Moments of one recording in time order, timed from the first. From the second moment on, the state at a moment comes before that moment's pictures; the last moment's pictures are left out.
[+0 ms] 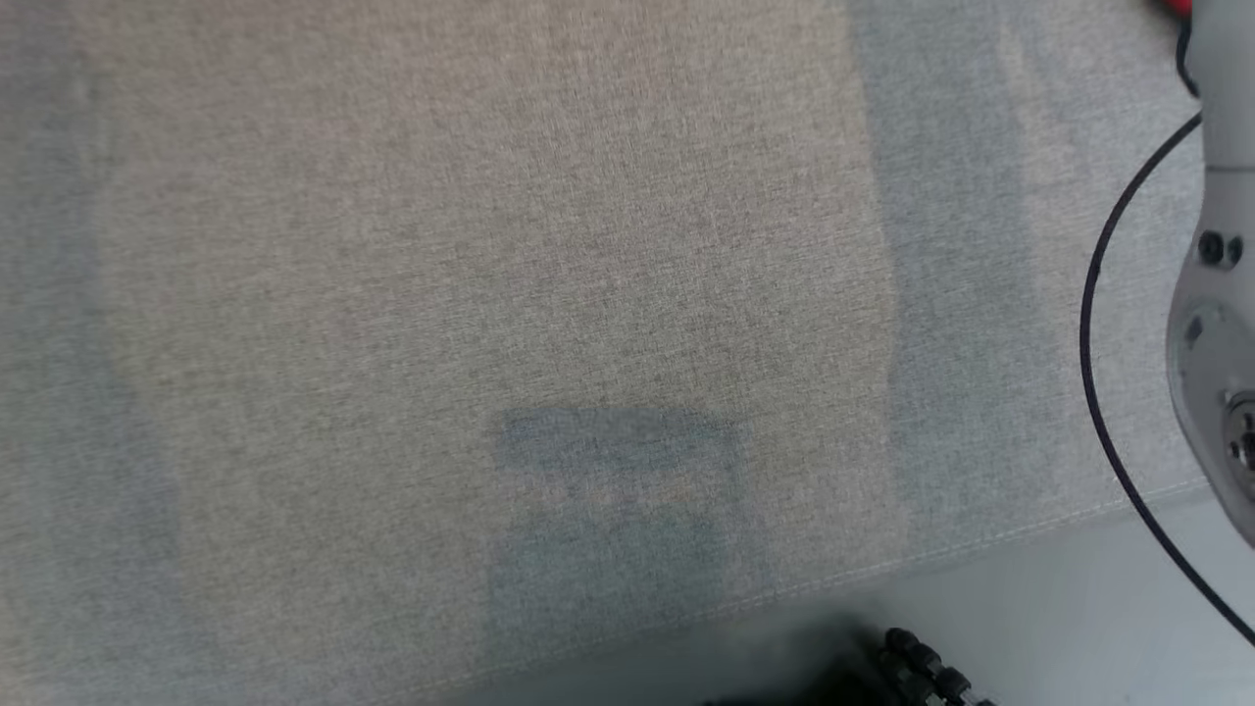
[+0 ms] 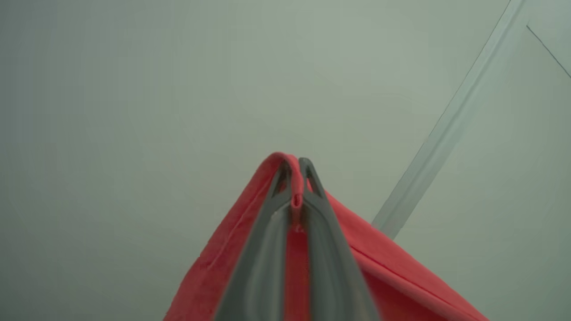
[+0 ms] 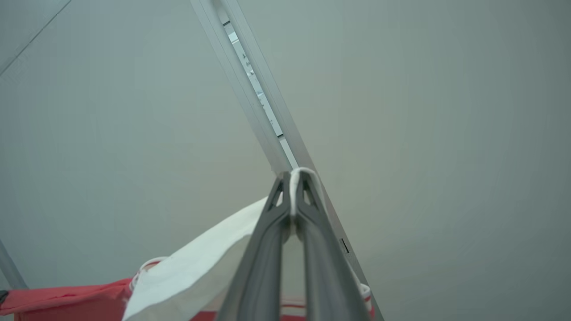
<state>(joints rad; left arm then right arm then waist) -1.66 0.39 -0.24 0.74 -0.97 -0.02 -0.25 -1.64 -0.05 0.03 0.76 0.64 0.13 -0.26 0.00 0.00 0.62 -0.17</state>
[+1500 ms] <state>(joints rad) -0.14 0.28 -0.17 0.12 -1.23 -0.06 -0.26 -0.22 -0.20 0.18 0.09 0.99 0.13 -0.17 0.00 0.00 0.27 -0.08</state>
